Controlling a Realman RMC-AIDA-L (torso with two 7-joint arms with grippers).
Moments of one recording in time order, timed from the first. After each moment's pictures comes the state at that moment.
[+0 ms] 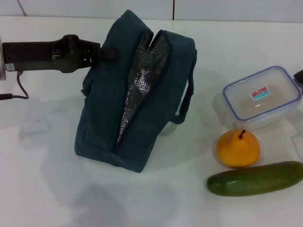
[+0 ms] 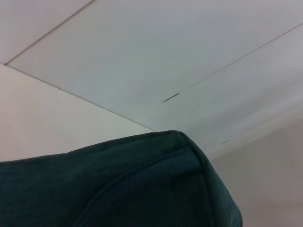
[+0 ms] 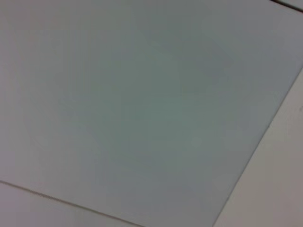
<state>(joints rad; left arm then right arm) -0.52 -2.01 0.69 0.93 1.89 1.75 -2.48 0.46 2.02 -0.39 0.05 -1.41 -1.33 1.59</state>
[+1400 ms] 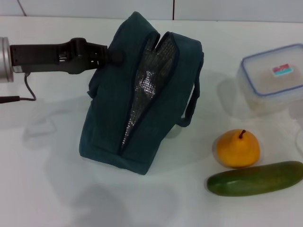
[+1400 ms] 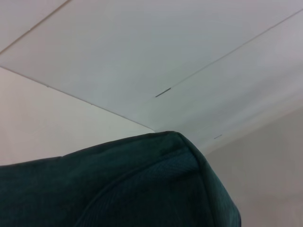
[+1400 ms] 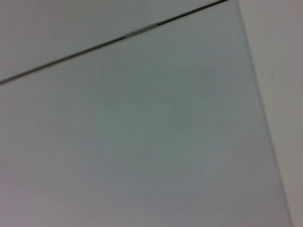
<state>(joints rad) -0.53 -2.03 0.70 0.91 1.89 1.75 -2.44 0.44 2.03 -0.26 0.09 -1.39 -1.43 2.18</state>
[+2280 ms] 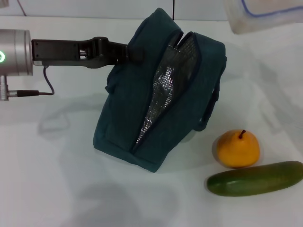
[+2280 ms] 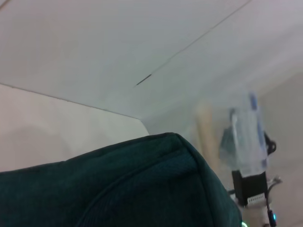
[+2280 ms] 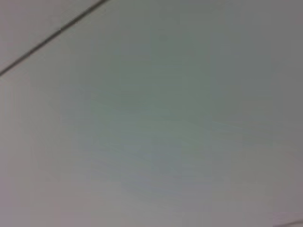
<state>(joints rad) -0.58 -2.05 0.73 0.92 1.90 1.75 -2.38 0.65 2.03 -0.09 0.18 -1.40 -1.62 2.17</state>
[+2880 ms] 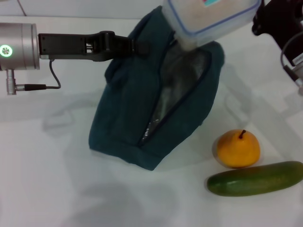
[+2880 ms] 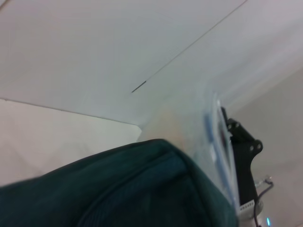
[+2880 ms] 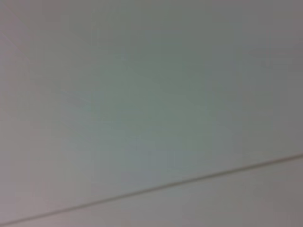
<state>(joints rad) -0.60 -2.06 0.73 0.92 1.89 1.72 -2.36 0.76 2.03 -0.09 0.26 -1.52 -1.47 2.04</state>
